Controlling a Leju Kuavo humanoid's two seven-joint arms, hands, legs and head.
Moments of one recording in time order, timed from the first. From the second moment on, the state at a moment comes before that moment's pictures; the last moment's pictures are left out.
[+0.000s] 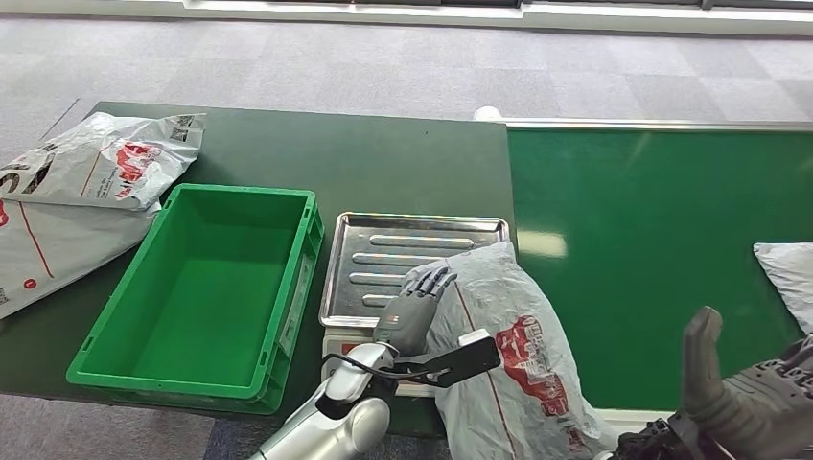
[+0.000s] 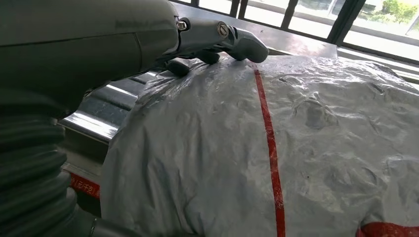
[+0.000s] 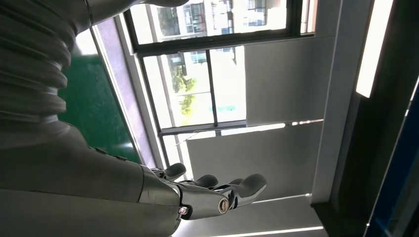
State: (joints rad) left arm -0.41 -0.29 -0.80 -0.87 -0.79 0.17 0.11; right arm 0.26 0.15 0.06 -2.12 0.20 -0.70 -0.70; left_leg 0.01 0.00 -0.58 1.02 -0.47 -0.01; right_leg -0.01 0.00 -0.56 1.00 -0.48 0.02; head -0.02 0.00
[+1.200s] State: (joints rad) left arm -0.41 -0.28 -0.80 -0.91 -0.66 0.35 -0.01; right arm 0.25 0.18 0.07 -2.12 0.23 -0.70 -0.70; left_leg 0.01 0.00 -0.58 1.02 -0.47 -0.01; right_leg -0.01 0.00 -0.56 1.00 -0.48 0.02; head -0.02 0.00
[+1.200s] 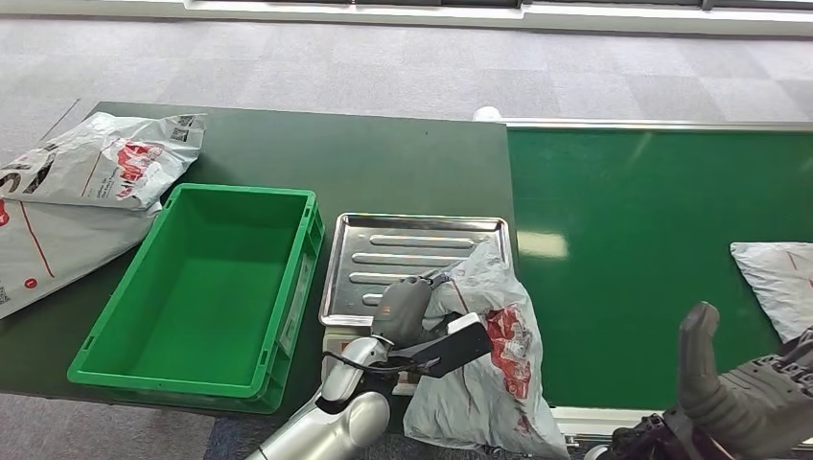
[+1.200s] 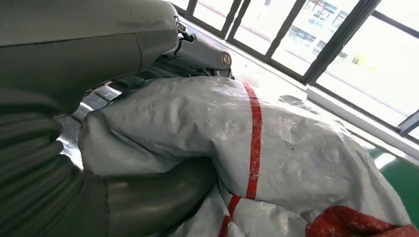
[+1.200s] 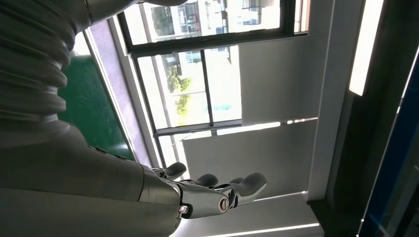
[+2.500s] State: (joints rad) left arm -0.40 -0.03 -0.03 -1.38 -0.76 0.32 0.04; right arm 0.33 0.21 -0.03 -2.17 0.21 -0.70 -0.70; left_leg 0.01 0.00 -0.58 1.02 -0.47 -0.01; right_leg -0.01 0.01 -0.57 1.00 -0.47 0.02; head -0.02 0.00
